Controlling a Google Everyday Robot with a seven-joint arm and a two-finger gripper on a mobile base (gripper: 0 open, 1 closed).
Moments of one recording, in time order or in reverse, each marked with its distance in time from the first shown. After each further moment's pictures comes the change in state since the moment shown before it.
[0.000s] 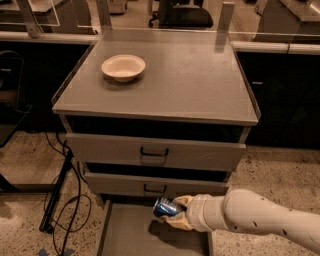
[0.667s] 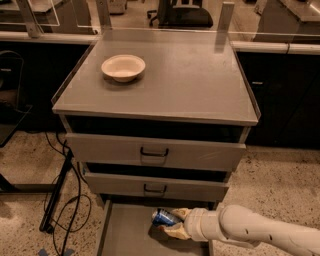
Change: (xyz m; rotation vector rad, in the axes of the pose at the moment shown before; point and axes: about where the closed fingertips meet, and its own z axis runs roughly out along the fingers) arm 0.066 0.007 0.079 -0.051 -0.094 0.081
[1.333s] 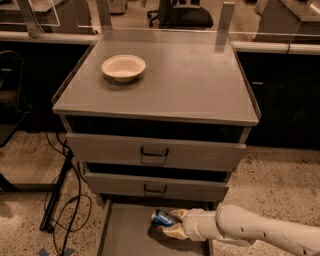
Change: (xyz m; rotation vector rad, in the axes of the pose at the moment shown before) arm 0.013 -0.002 0.018 -0.018 0.005 0.013
